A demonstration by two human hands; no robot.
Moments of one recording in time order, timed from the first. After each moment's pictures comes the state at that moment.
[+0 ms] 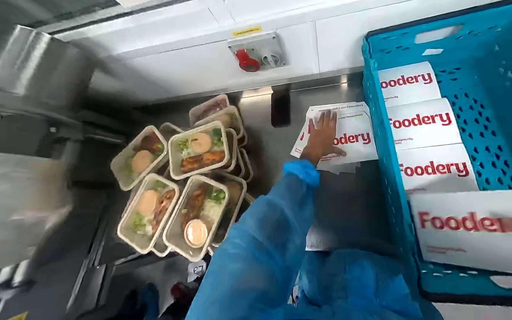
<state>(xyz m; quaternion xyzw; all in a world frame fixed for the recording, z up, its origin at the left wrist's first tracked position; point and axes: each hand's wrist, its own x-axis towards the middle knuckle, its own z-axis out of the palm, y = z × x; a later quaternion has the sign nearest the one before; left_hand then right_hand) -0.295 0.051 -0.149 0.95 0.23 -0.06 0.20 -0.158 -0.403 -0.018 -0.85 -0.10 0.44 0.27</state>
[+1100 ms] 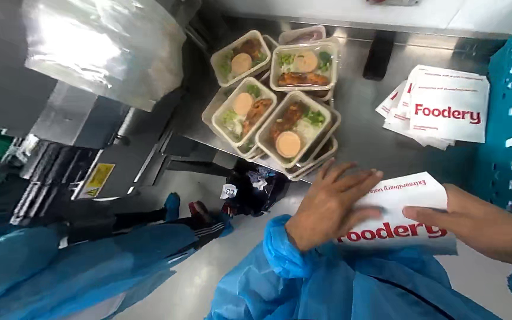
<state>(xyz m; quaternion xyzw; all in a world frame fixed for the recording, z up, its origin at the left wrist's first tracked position) -0.678 -0.076 0.001 0.92 0.20 0.18 0.28 -0.433 -0.183 0.032 -0.61 -0.37 0.64 0.29</state>
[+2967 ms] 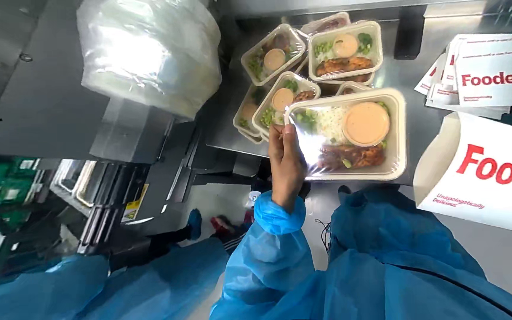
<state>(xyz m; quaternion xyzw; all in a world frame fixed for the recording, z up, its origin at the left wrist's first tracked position) -0.806 0.037 0.000 0.55 0.40 0.45 0.58 -0.492 -0.247 -0.018 -0.59 -0.03 0.46 0.66</state>
